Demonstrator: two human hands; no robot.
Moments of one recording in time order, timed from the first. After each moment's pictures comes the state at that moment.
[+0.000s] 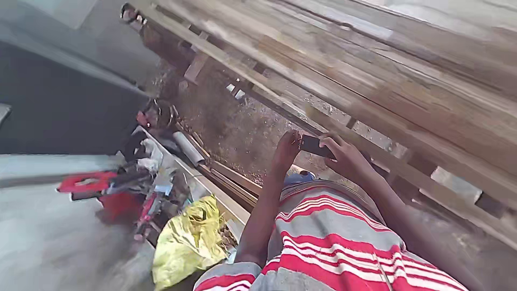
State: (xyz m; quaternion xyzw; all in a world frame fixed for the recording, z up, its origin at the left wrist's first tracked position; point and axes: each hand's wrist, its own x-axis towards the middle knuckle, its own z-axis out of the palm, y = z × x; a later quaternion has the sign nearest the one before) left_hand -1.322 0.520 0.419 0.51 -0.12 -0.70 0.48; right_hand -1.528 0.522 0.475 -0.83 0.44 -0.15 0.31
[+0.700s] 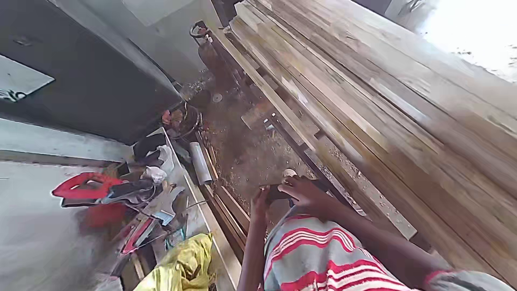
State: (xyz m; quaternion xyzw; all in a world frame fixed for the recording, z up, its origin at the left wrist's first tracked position) left_hand -1.065 0.461 0.368 0.67 0.03 -0.47 0.58; right_hand -1.213 0.327 0.411 -0.92 0.14 0.06 0.37
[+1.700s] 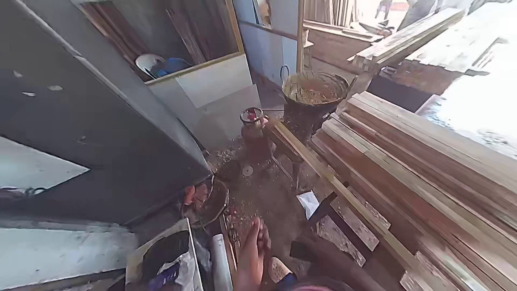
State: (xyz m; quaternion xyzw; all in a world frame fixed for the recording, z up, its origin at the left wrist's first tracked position) left_hand -0.529 0.213 0.473 0.57 -0.03 -0.47 0.68; right_hand -0.742 0.108 0.375 -0.85 0.27 0.17 0.41
